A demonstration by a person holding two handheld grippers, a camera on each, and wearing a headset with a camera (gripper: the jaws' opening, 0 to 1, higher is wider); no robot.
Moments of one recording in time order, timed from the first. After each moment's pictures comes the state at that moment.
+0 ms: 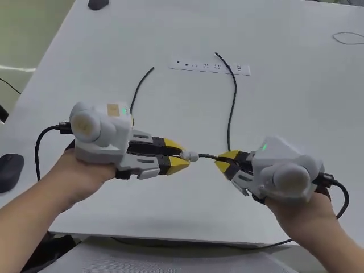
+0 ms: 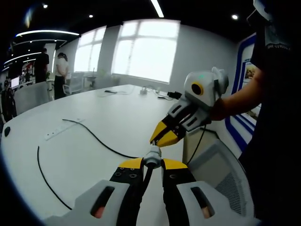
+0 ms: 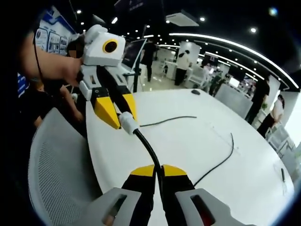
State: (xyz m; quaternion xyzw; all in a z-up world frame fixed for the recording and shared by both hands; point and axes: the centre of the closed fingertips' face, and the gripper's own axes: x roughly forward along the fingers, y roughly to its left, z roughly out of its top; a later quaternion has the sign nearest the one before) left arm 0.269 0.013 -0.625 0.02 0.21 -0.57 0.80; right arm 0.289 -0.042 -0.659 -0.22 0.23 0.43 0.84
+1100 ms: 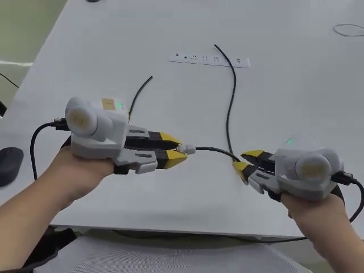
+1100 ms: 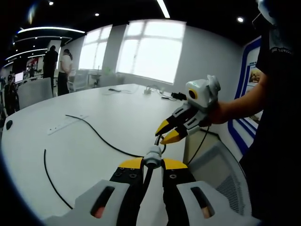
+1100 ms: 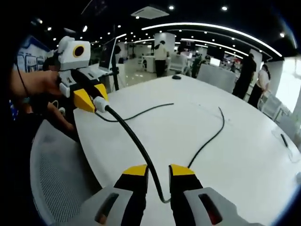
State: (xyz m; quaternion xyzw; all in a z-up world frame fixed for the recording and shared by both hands) left arm 0.268 0.017 -0.628 0.01 0.22 -0.55 0.81; right arm 0.290 -0.085 -0.674 -0.15 0.29 0.36 0.87
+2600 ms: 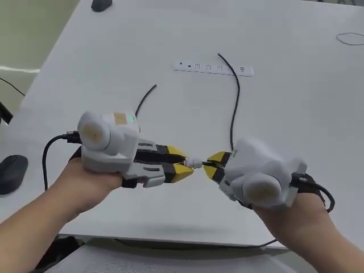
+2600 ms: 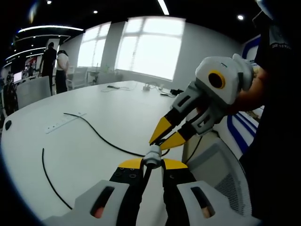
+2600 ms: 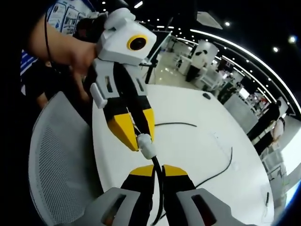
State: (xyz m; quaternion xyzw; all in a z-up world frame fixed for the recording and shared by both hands) left arm 0.266 0.013 -0.635 0.02 0.23 -0.55 0.80; right arm 0.274 -0.008 -0.646 -0.32 0.23 0.45 0.80
